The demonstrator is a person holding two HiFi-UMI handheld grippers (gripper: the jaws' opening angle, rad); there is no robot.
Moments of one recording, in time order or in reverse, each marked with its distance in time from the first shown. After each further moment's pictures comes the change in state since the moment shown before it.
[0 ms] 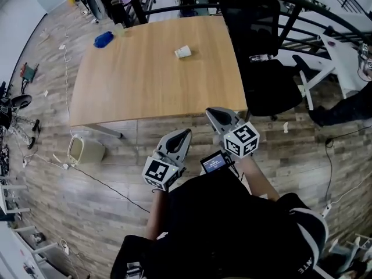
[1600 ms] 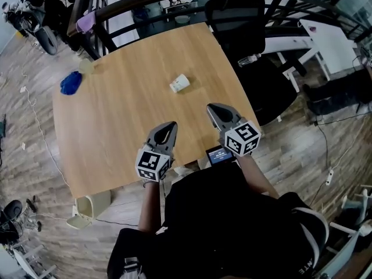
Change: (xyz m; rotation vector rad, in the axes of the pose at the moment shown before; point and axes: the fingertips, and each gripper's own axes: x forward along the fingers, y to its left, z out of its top) left arm 0.132 0.314 -0.012 -0.026 0.165 -0.175; right arm 0.210 -0.148 0.050 0.090 0.003 -0.345
